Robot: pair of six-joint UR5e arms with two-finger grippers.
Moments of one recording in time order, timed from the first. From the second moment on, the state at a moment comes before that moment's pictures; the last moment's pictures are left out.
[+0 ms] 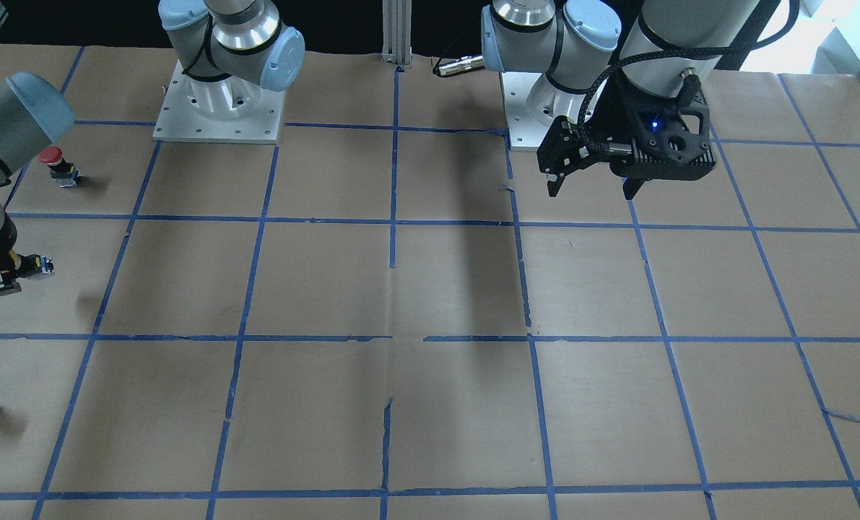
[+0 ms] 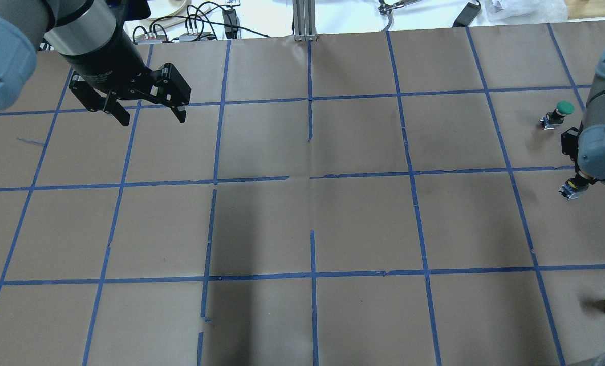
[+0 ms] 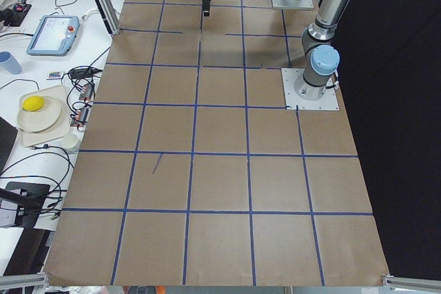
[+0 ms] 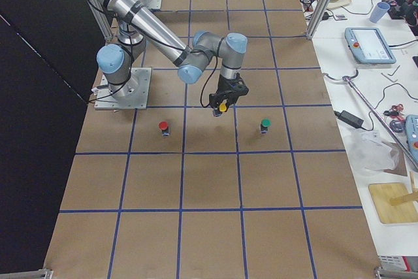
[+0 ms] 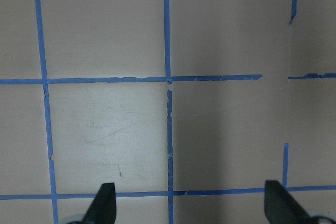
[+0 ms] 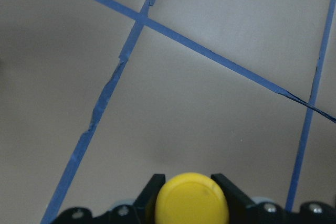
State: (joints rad) left arm -1.57 -1.59 -1.53 -1.58 1.54 0.00; right arm 1.11 -1.33 2.00 -2.33 -1.99 0.67
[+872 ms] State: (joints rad) left arm -1.57 -1.61 -1.53 -1.56 1.53 -0.01; right arm 1.10 -1.22 2.11 -2.68 -2.13 0.69
